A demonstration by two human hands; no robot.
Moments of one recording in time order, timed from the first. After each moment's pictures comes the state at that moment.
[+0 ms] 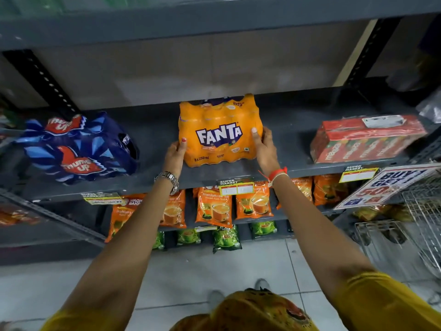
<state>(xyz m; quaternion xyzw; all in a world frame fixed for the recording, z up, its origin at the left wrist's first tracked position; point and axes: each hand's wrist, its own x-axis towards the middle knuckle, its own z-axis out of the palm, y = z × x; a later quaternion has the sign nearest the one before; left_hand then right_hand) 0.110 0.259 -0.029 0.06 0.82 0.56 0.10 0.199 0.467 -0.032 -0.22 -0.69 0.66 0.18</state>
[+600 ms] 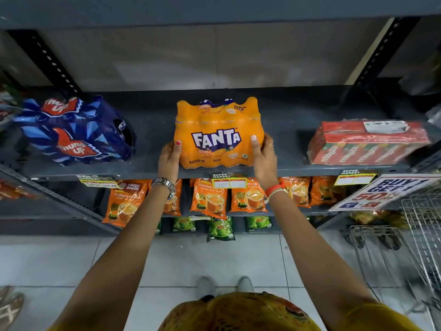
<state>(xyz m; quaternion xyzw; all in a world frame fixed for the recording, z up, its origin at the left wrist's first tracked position) 0.159 0.258 -0.029 -0.01 0.78 0.62 0.06 0.235 0.464 -0.035 -0.22 -0.71 0.64 0.19</state>
